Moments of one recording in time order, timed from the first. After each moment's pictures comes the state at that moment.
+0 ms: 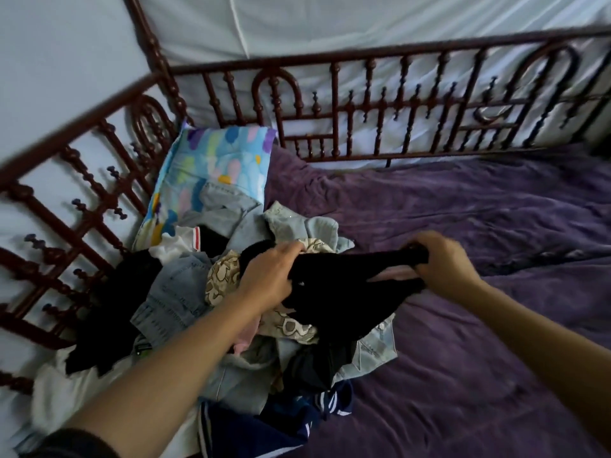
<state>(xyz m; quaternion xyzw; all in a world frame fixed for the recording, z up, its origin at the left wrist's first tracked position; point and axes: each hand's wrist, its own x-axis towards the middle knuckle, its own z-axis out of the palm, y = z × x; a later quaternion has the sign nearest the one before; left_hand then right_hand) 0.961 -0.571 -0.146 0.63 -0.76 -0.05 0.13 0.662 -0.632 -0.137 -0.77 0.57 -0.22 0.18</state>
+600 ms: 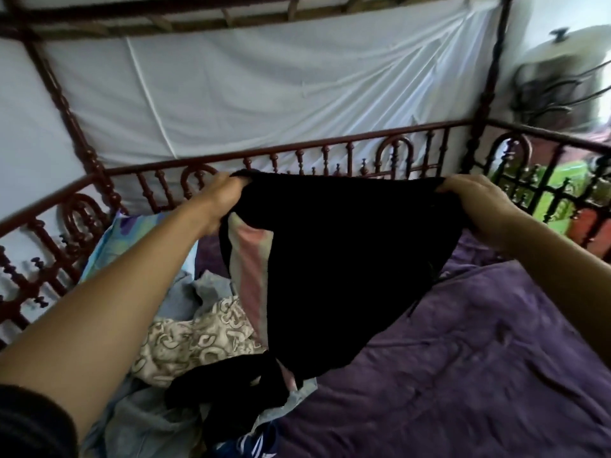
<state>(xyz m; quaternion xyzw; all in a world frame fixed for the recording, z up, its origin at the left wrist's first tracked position) 0.784 -0.562 0.105 0.55 -0.57 -0.40 0.46 0.424 -0.520 0.085 -0.52 0.54 -0.53 0.39</state>
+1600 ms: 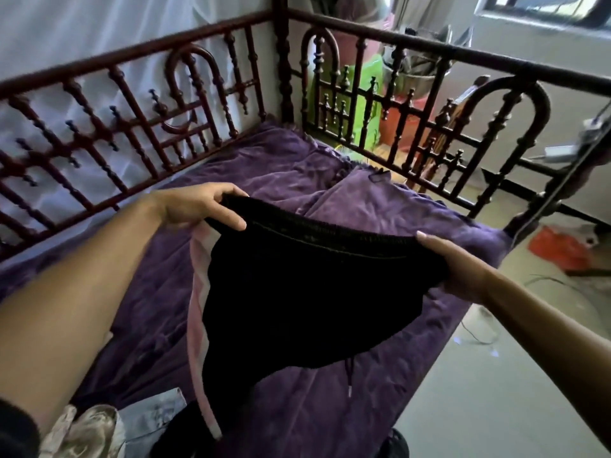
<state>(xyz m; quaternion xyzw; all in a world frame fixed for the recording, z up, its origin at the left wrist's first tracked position) 0.469 -0.795 -0.040 0.31 -0.76 -0.57 -0.07 0.174 -0.495 -0.109 -0.21 0.62 -0.52 0.54</state>
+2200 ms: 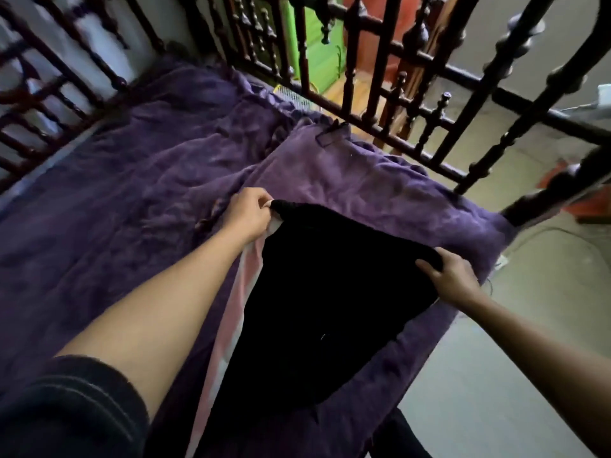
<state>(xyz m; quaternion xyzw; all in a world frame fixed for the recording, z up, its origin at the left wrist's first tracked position) 0.054 -0.835 -0.275 0.47 -0.83 -0.28 0.05 -0.154 -0.529 -0.347 -0.26 0.90 -0.25 0.26</state>
